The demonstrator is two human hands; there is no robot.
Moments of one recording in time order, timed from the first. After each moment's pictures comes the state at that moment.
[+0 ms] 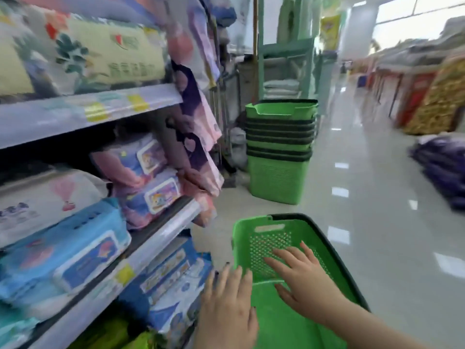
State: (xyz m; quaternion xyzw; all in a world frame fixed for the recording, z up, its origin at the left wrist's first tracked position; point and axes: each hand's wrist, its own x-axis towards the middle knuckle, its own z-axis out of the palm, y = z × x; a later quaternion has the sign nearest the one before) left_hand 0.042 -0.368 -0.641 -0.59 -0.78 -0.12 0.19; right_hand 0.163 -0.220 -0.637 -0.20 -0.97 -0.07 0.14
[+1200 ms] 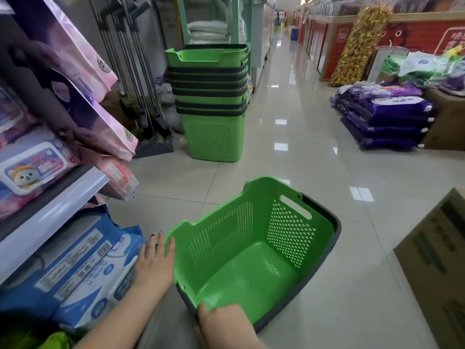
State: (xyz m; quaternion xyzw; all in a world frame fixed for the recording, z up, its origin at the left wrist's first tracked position) left_hand 0.009 -0.296 -0.722 -0.52 -0.83 0.19 -0.05; right_hand 0.172 -0.296 -0.741 -0.29 -0.95 0.07 0.02
